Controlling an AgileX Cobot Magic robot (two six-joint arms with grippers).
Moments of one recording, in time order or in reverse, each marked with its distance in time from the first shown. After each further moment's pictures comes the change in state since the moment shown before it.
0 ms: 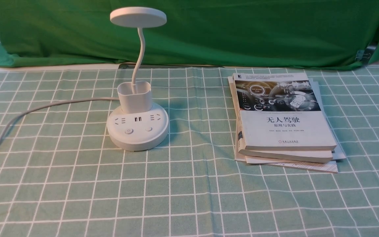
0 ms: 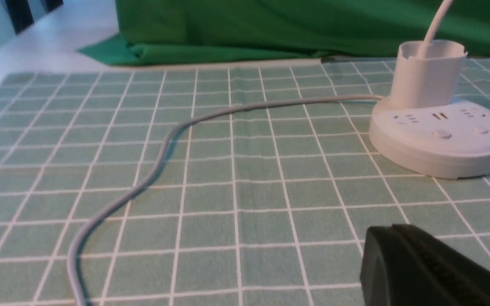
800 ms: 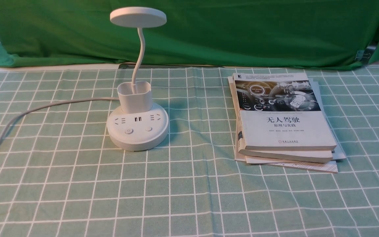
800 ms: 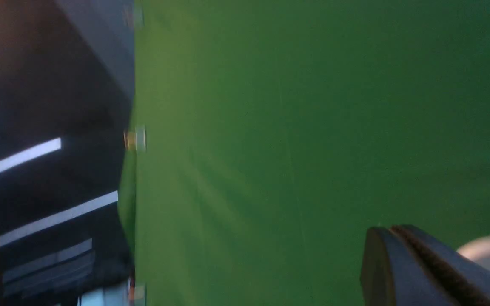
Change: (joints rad) right arm 0.000 0.000 0.000 0.000 0.000 0.000; left arm 0.000 0.000 0.000 0.007 -0.877 0.016
